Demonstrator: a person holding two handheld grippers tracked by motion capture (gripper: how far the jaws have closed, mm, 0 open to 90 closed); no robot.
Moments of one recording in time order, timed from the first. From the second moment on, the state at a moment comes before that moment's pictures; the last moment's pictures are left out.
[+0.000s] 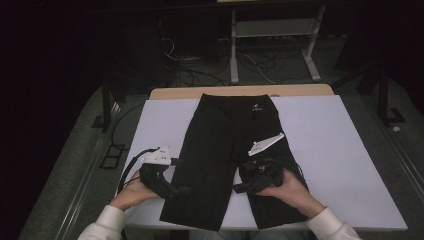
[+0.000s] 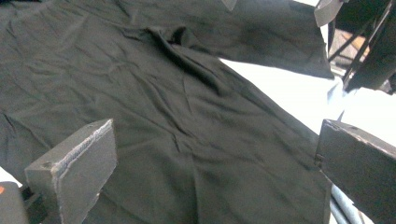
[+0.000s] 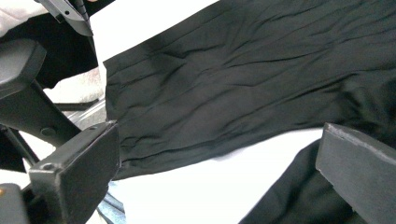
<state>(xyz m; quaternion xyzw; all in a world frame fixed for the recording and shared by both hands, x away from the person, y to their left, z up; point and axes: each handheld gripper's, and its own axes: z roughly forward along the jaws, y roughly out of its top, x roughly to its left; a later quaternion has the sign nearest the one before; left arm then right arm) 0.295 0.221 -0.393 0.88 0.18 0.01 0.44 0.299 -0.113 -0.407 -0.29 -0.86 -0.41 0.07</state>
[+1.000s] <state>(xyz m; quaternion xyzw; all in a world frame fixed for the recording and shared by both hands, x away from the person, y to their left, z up) 0.311 0.199 -0.405 0.79 0.27 0.01 0.56 0.301 -0.219 -0.415 -0.37 -0.80 -0.47 0.00</state>
